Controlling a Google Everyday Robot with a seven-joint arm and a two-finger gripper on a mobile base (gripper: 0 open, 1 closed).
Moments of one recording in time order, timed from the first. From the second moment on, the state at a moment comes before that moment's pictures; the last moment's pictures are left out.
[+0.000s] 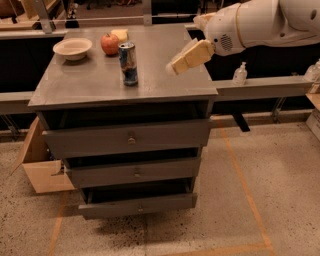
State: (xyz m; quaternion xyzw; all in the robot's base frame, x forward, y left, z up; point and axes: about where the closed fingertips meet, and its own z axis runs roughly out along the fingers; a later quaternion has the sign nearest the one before) arm 0.643 -0.059 1.009 -0.50 0.68 0.19 0.50
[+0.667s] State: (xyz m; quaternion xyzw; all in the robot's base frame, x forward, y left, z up) arm 0.681 -0.051 0.999 -0.46 0.70 0.13 0.54
